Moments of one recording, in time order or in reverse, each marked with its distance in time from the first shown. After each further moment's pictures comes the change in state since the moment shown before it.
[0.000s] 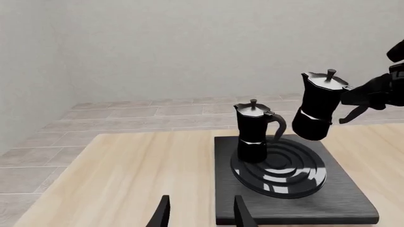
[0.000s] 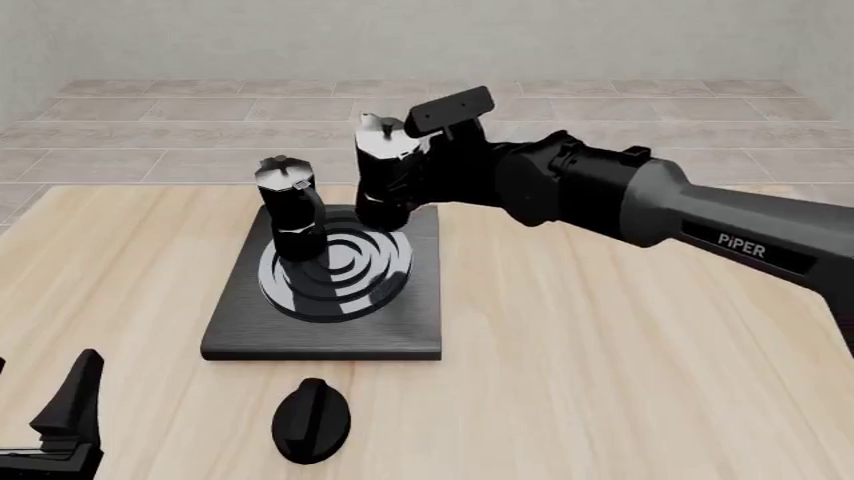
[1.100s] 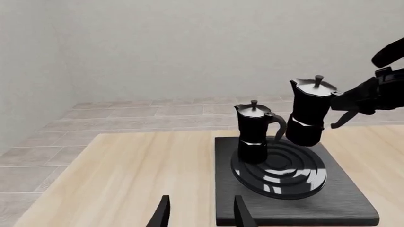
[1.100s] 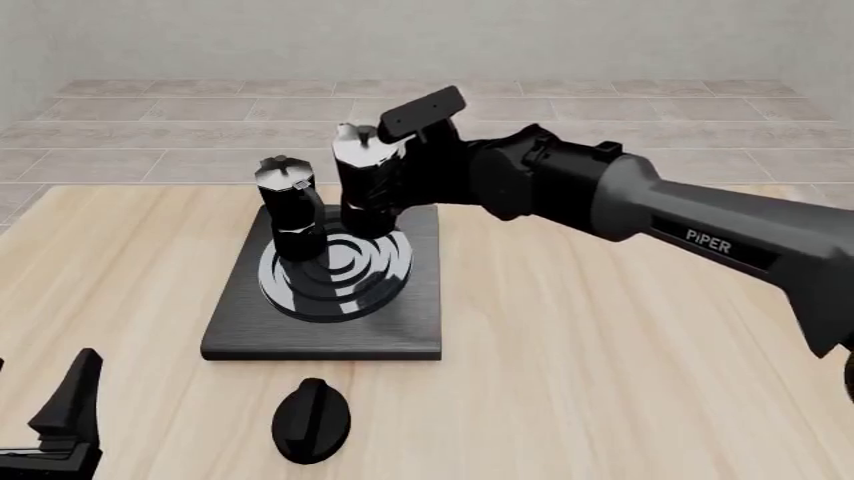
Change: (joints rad) left arm 0.004 -0.001 -0.001 0.000 -0.005; right arm 0.039 0.050 -0.087 0.082 -0.057
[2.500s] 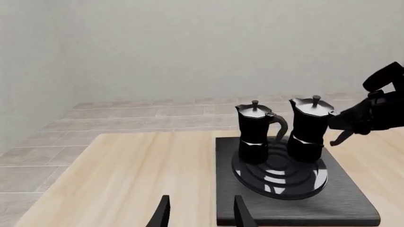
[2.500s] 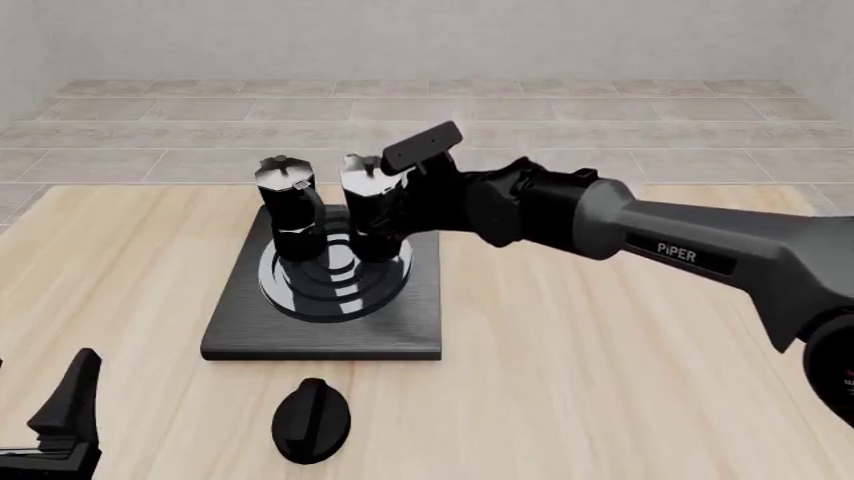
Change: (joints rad) left arm 0.004 -0.003 -0.001 0.002 0.000; right arm -0.008 0.050 0.066 -0.066 0.003
